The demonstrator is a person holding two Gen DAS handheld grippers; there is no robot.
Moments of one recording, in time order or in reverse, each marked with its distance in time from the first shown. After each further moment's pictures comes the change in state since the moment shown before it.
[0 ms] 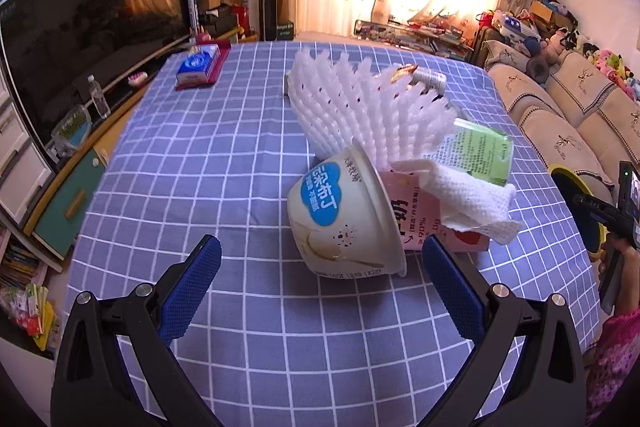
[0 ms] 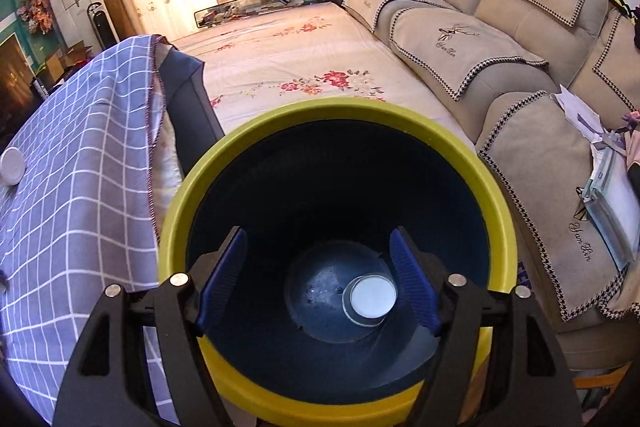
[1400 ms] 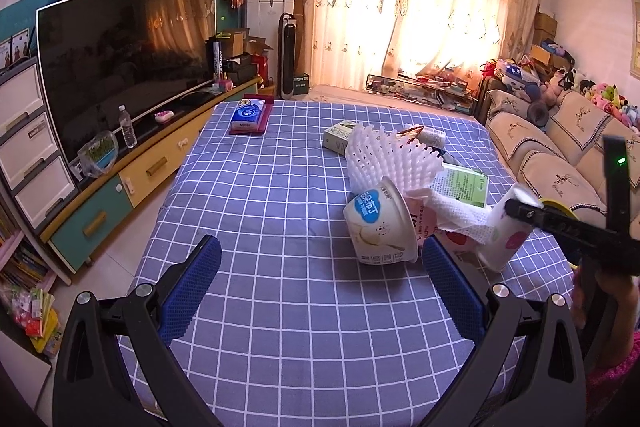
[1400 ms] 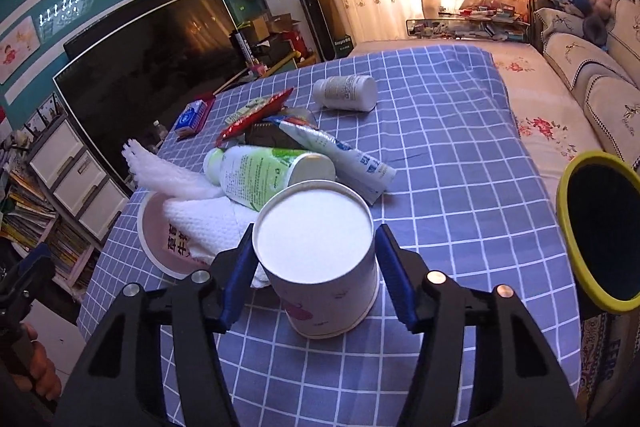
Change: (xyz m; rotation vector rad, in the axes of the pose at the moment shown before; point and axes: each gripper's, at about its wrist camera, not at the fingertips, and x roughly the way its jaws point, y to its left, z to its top) left arm -0.117 0.047 -0.035 -0.033 -0.221 0.034; right arm -0.178 0.220 -0.088 -0.335 -0.063 0.613
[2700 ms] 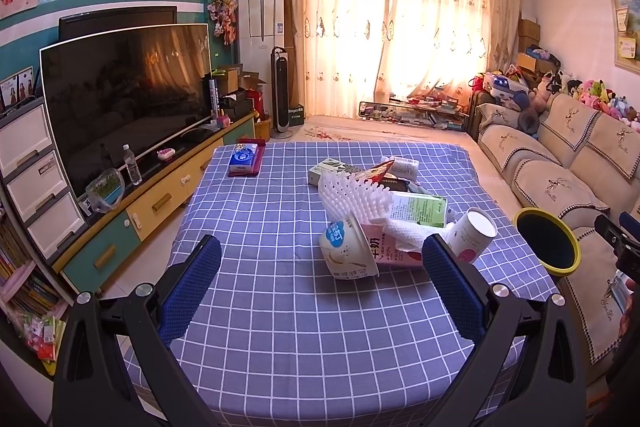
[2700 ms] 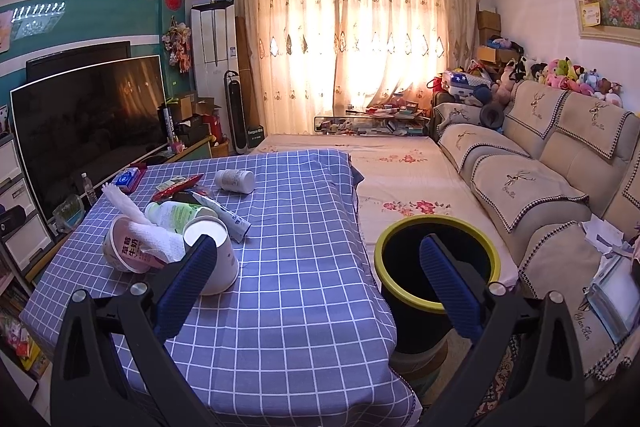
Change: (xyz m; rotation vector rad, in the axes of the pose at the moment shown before) left arm -0.089 -0.029 0.008 0.062 -0.119 0.006; right arm -0.162 -0.018 -0.054 -0.056 -0.332 -0.367
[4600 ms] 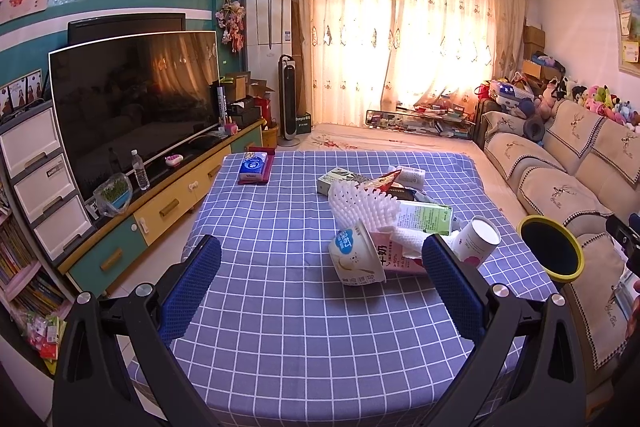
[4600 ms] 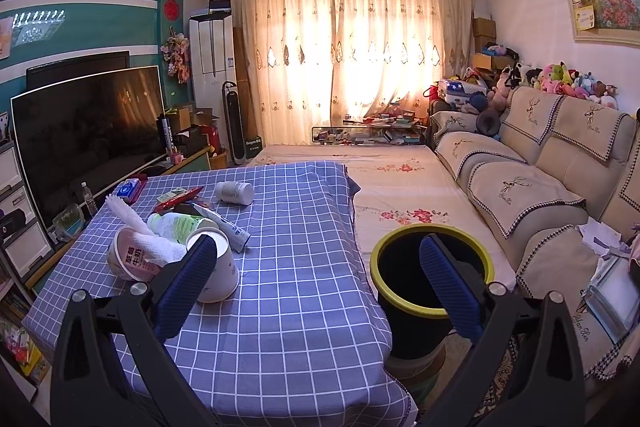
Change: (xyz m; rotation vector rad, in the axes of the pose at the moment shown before) left arm -0.007 0.008 0.000 -0.007 -0.030 0.024; right arm -0.022 -0.002 0.007 0.005 -0.062 -0.017
